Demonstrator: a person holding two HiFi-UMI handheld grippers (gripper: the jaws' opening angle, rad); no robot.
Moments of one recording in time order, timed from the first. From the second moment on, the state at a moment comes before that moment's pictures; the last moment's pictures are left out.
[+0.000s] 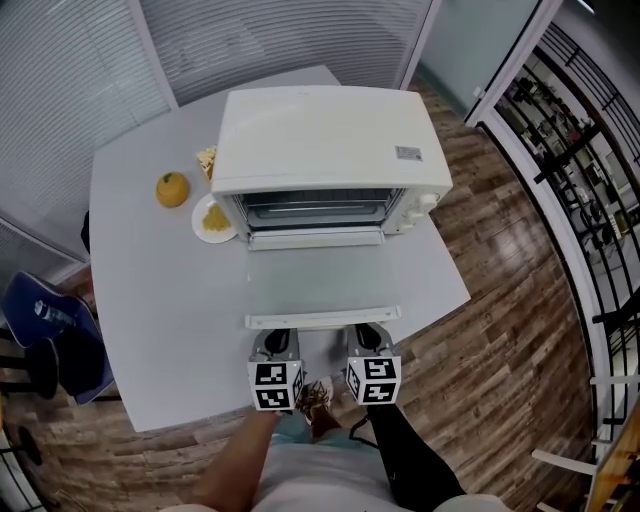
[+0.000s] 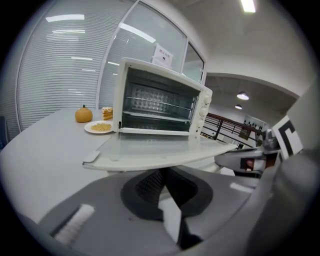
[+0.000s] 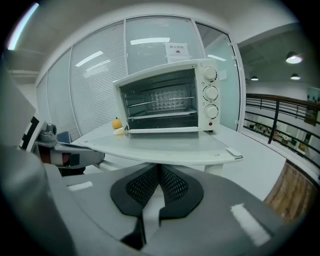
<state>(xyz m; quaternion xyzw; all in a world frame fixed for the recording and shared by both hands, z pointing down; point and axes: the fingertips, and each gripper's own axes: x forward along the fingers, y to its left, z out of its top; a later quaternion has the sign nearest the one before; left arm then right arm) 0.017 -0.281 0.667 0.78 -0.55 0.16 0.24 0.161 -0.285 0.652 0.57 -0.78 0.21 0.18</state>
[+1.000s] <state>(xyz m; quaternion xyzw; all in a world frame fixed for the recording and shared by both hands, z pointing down) 0.016 -0.276 0.683 0.78 -0.56 0.15 0.24 0.161 -0.278 0.667 0.56 -0.80 0.17 0.16</state>
